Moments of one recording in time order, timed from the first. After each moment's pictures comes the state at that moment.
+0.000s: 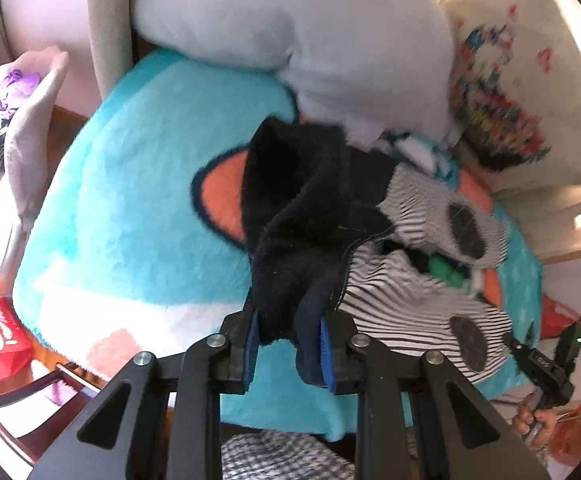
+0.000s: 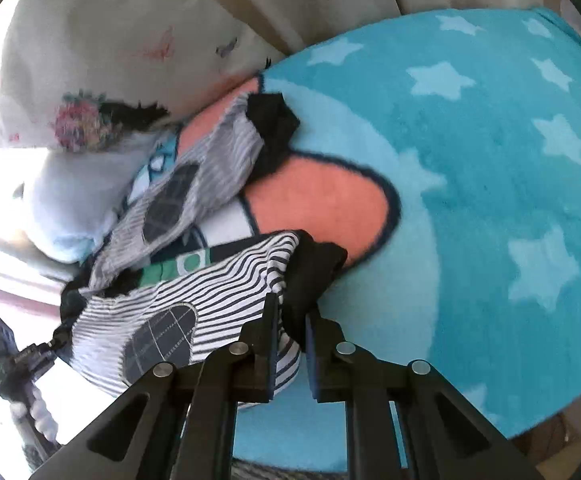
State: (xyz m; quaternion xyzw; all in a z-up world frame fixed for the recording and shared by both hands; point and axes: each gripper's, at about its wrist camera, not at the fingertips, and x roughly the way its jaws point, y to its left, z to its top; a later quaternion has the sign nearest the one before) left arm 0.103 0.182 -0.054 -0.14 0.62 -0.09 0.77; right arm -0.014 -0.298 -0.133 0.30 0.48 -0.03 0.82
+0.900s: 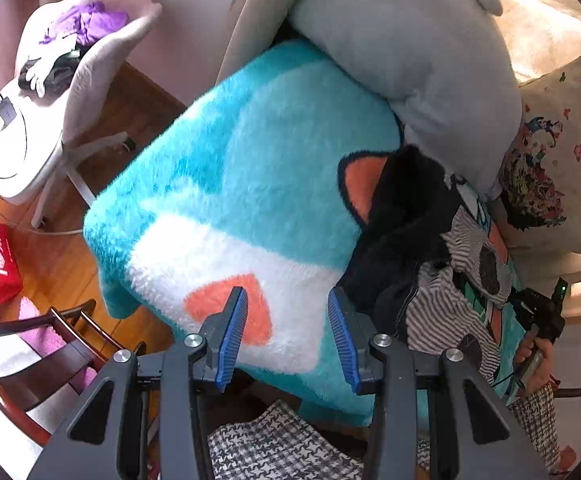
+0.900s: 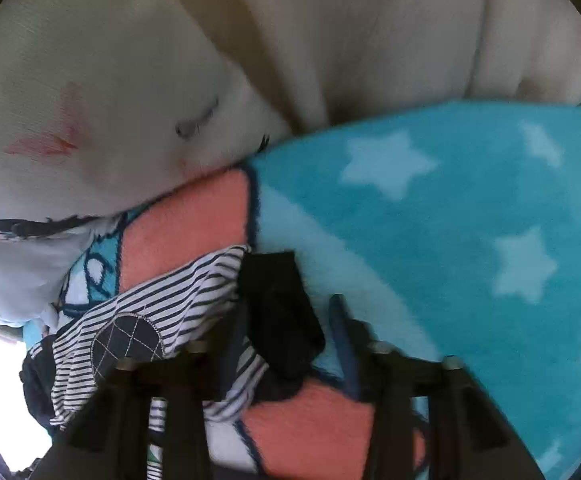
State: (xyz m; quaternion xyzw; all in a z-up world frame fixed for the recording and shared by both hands) left arm 0.059 0.277 -0.055 -0.24 0.58 -0.02 0.77; right arm 0.161 -0.324 -0.126 0.25 0.48 -0.09 0.84
